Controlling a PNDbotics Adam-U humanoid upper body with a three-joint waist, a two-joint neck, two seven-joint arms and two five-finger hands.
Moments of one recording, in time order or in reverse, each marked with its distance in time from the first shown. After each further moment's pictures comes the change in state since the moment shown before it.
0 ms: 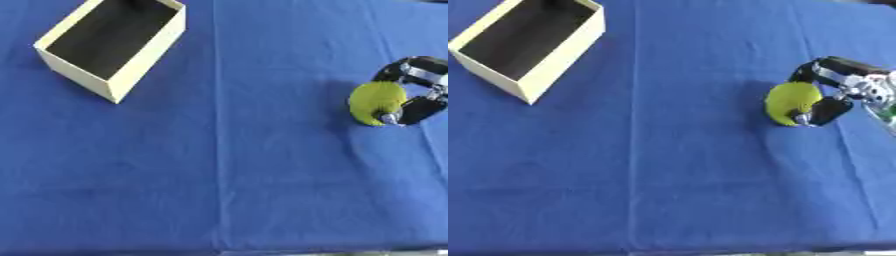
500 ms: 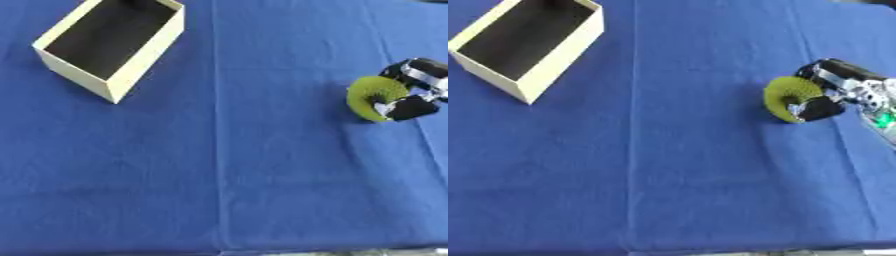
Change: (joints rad) left arm 0.000 -0.008 0.003 0.000 0.002 0.003 0.003; right arm 0.018 0.004 0.018 -0.023 -0.024 0.034 -0.056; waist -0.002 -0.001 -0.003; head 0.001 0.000
